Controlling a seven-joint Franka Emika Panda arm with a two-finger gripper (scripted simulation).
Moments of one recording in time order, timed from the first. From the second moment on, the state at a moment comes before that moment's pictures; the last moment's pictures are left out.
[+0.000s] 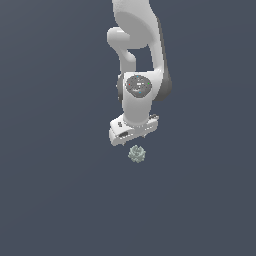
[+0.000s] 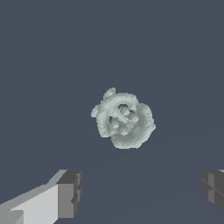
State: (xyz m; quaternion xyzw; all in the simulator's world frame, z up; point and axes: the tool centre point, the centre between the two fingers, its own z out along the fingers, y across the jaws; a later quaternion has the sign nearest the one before) arm -0.014 0.024 0.127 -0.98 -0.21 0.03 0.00
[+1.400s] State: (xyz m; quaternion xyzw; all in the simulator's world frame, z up) arm 0.009 0.041 0.106 -0.83 -0.56 0.01 0.00
